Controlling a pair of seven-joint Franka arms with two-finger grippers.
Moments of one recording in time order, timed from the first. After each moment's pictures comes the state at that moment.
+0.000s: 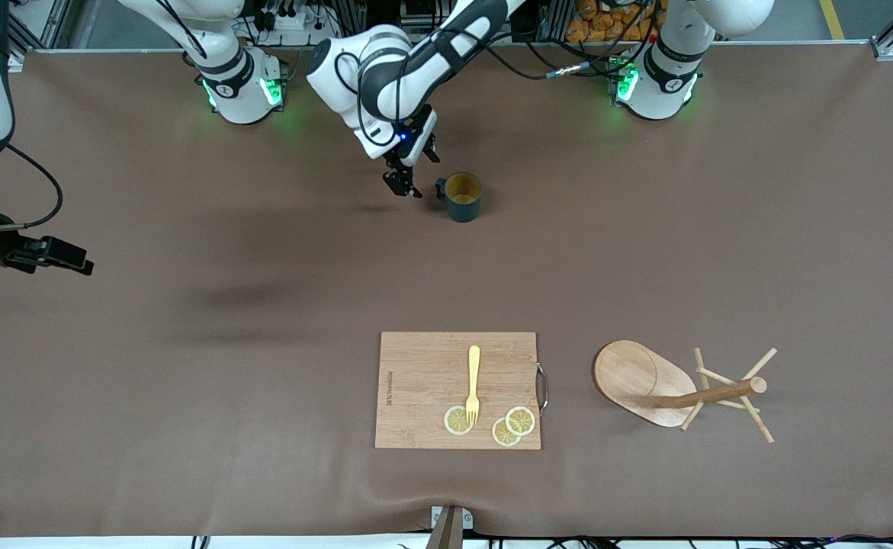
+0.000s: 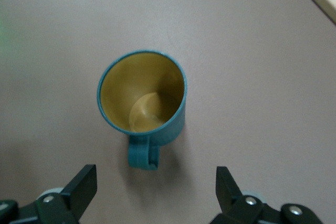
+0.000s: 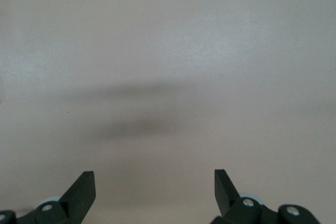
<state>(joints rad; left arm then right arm) -1.20 0.85 -0.03 -1.23 0.33 1.64 -2.47 -0.15 0.14 0.02 -1.65 0.03 1.76 -0.07</state>
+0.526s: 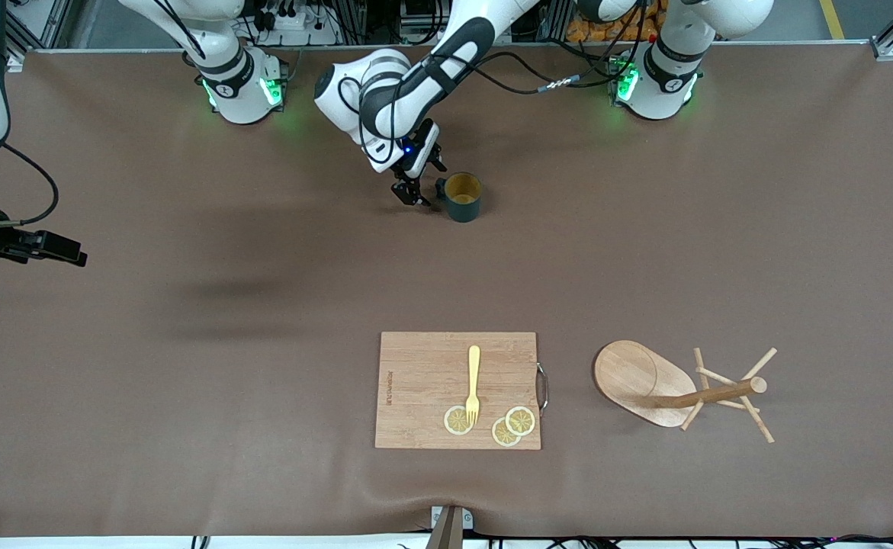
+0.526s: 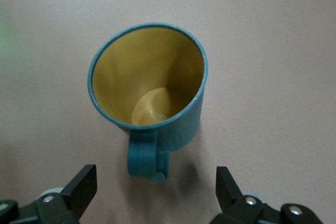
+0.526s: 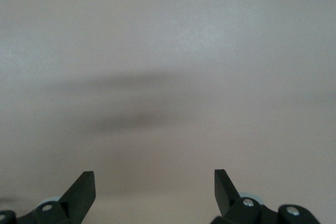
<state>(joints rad) -1.21 0.93 -0.03 -1.22 0.34 1.64 -2.49 -0.15 0.14 0.01 -1.65 0.00 1.70 -0.06</state>
